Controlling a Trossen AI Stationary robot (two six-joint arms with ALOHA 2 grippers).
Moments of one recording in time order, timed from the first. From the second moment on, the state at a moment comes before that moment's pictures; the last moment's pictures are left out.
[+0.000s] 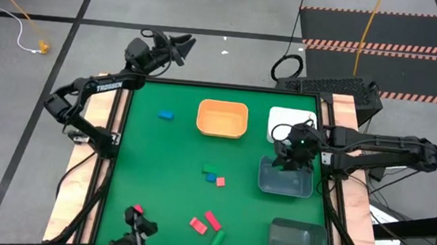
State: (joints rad) left arm 0.94 1.49 0.86 0.89 0.35 -0.52; right arm -0.12 0.89 0.65 -0.68 -0.38 1.65
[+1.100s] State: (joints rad) left arm 0.80 1.49 0.86 0.62 0.86 -0.66; right arm -0.04 0.89 0.53 -0.67 -0.40 1.34
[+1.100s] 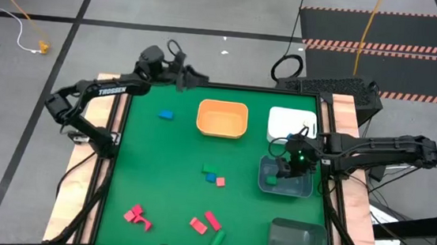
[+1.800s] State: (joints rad) left arm 0.40 1.38 0.86 -0.06 0.77 -0.26; right arm -0.04 0.77 0.53 -0.53 -0.42 1.05
